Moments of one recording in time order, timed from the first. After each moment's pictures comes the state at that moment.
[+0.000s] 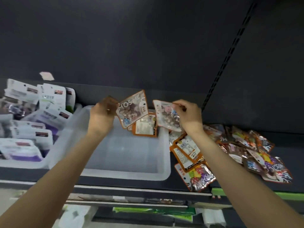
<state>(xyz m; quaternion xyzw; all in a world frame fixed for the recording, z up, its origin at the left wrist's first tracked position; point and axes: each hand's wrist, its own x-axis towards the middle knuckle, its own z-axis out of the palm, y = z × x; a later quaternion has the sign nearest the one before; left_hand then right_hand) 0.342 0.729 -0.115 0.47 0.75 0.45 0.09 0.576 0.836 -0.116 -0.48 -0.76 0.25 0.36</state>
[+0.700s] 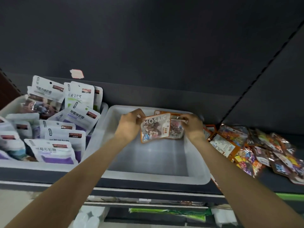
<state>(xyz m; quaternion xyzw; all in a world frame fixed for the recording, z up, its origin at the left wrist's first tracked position) 0.280 0.719 -0.155 0.53 0.73 0.36 0.21 0.486 0.834 -0.190 -0.59 -0.75 0.22 0.21</state>
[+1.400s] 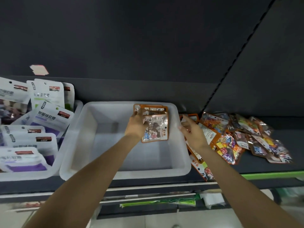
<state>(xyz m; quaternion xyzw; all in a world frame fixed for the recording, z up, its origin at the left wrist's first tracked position) 0.361 0.775 -0.200 0.53 0.74 0.30 0.28 0.569 0.800 -0.203 -0.58 -0.70 0.33 0.24</state>
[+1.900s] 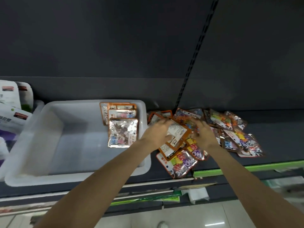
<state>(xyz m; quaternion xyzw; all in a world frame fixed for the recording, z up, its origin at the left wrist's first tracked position) 0.529 0.795 -0.191 0.76 0.60 0.15 0.23 0.727 0.839 -0.212 -0.64 -0.74 0.19 0.09</state>
